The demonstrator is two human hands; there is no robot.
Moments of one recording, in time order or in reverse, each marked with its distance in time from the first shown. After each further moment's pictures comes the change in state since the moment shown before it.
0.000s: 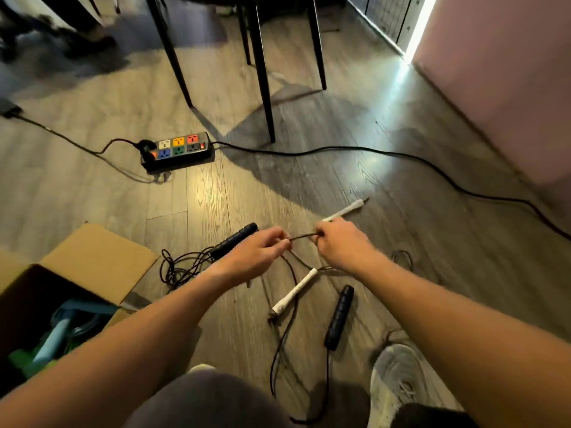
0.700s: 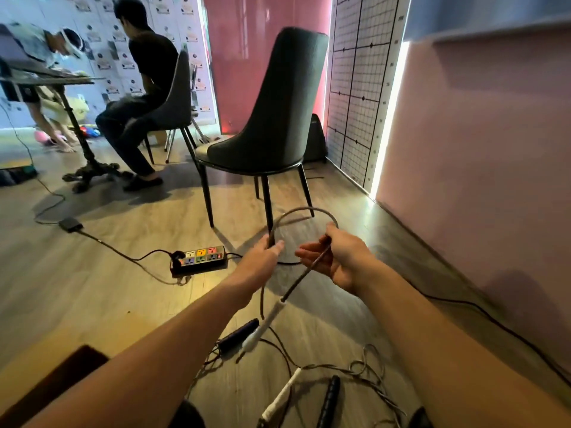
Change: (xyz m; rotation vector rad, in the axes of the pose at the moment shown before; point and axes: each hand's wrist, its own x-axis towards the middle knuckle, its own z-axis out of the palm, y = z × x) left_hand -0.110 0.208 -0.065 -0.279 0.403 -0.063; right_hand -0.165 -0.118 -0.223 1.617 0.090 0.170
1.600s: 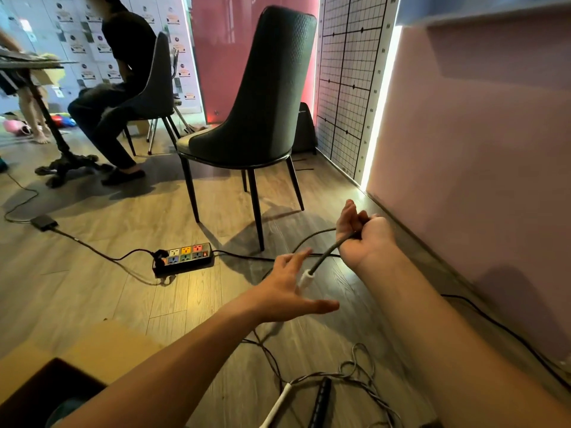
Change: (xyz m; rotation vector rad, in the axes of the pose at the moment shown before) left_hand 0.023 -0.014 0.043 0.463 -0.366 0.247; right_hand 0.037 -0.041 -0.025 1.025 0.149 -0.075
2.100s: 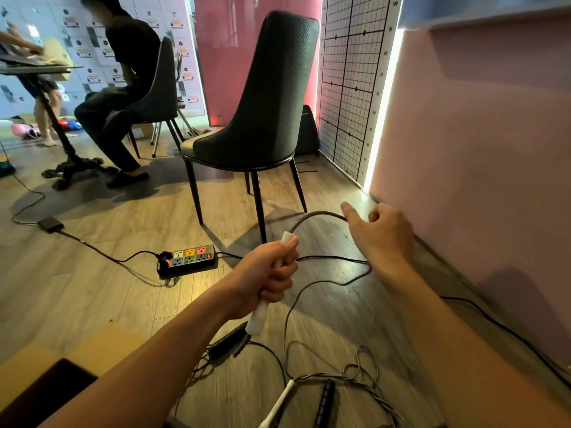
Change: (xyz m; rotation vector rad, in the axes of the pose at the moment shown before) left_hand -0.025 0.009 -0.044 -0.929 -0.095 0.077; right_hand 0.000 -0.016 -0.017 -1.852 0.126 -0.983
